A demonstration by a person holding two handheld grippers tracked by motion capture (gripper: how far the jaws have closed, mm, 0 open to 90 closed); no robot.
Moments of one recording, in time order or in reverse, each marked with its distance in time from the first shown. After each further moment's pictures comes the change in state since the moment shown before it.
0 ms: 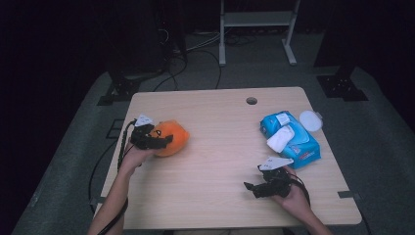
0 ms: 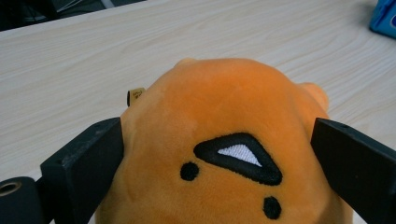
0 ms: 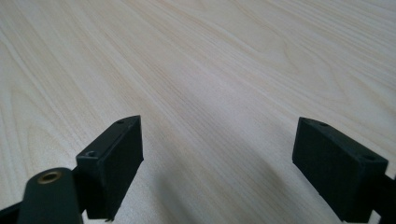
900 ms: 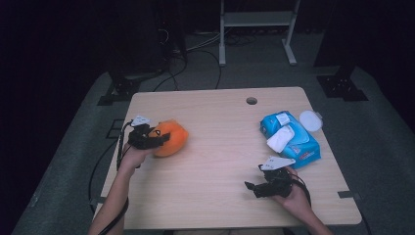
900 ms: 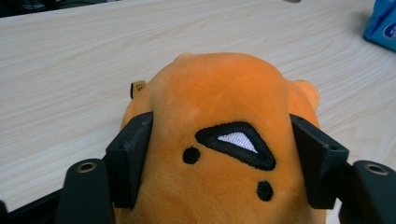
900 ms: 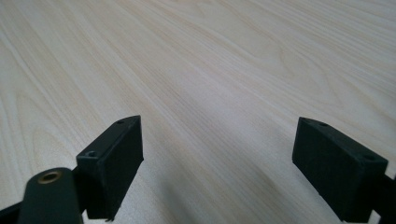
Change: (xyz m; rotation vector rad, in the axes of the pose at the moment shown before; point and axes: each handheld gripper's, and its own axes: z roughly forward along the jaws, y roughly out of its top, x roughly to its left) left arm 0.003 0.000 -0.010 -0.001 -0.015 -0.080; right arm 0.000 0.001 -0.005 -0.017 -0.004 0.005
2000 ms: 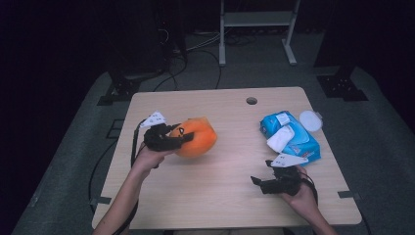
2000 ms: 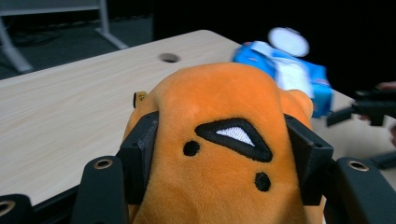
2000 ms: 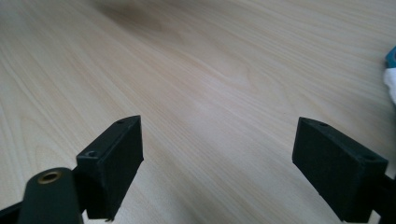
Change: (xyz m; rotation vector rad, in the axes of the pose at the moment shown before) left arm -0.089 0.035 -0.020 -0.155 -0.326 0.124; right arm -0.010 0.001 -0.023 -0.081 -0.035 0.027
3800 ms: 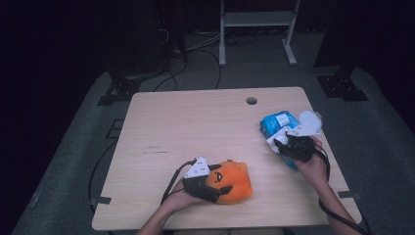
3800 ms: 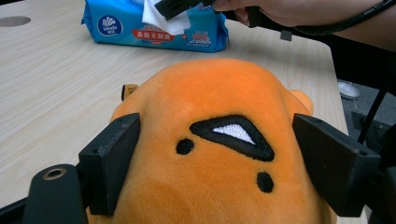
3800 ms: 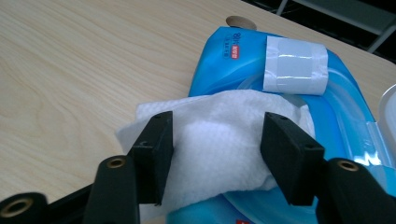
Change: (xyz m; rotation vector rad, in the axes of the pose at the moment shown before) left arm -0.106 -0.081 0.058 0.071 -0.227 0.186; right arm -0.100 0.023 0.010 -0.022 -0.356 0.001
